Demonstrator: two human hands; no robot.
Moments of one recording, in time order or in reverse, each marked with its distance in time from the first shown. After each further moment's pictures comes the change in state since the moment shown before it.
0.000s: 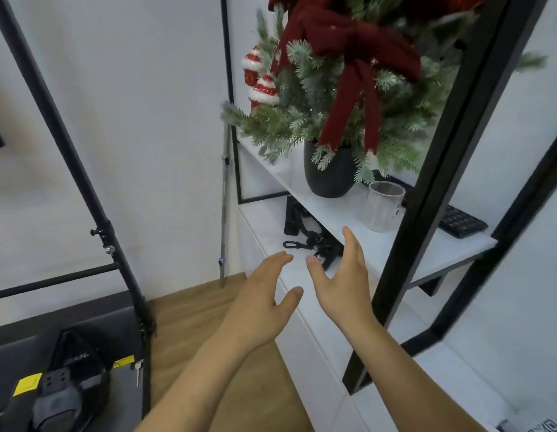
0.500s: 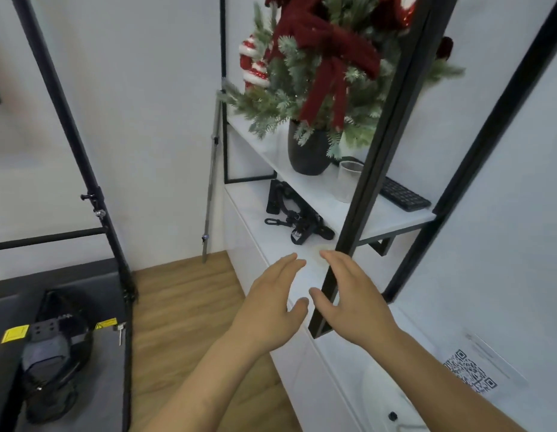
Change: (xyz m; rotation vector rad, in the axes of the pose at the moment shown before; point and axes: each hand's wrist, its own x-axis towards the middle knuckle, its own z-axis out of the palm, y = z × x) left_hand -0.118 0.058 0.036 0.019 -0.063 0.083; right_hand -0.128 0.003 -0.099 -0.470 -0.269 -0.265
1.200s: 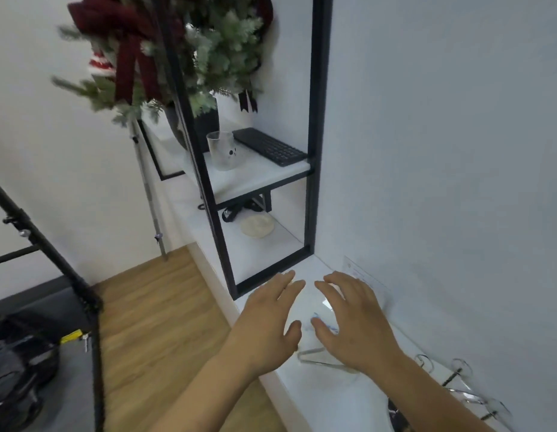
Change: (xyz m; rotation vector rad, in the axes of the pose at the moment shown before) left_hand -0.044 0.206 0.216 0.289 -0.244 0.168; right_hand -0.227 0.220 -0.112 -0.151 0.111 0.078
